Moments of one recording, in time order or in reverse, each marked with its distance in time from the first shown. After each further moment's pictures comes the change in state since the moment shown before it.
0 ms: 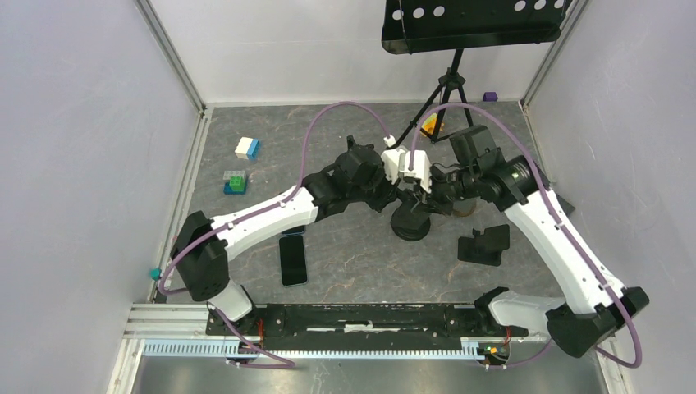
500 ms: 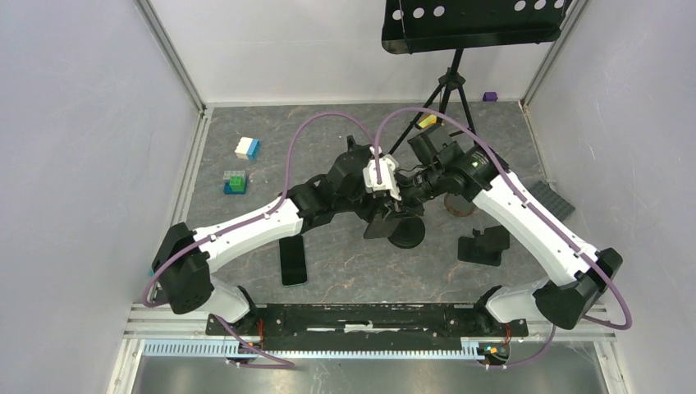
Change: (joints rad) left arm 0.000 -0.134 -0.162 0.033 0.001 -0.029; right arm 0.186 0.178 0.102 0.019 -0.088 -0.088
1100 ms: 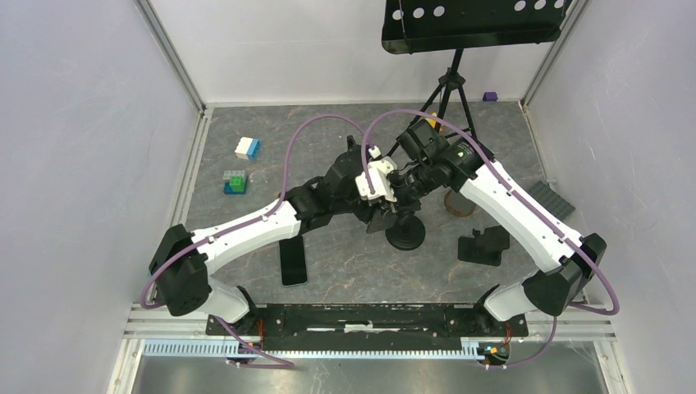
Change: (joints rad) left arm 0.004 -0.025 -0.040 0.033 0.032 0.009; right arm 0.013 0.108 0.090 -0.100 0.051 -0.223
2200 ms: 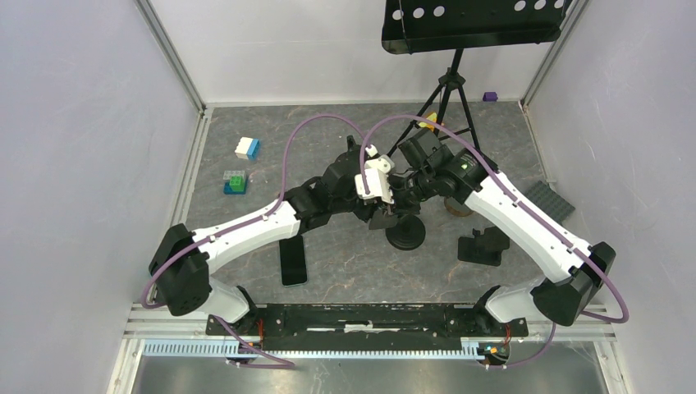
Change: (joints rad) left arm 0.015 0.000 -0.026 0.048 0.003 -0.014; right arm 0.026 -0.064 -0.092 0.117 0.137 0.168
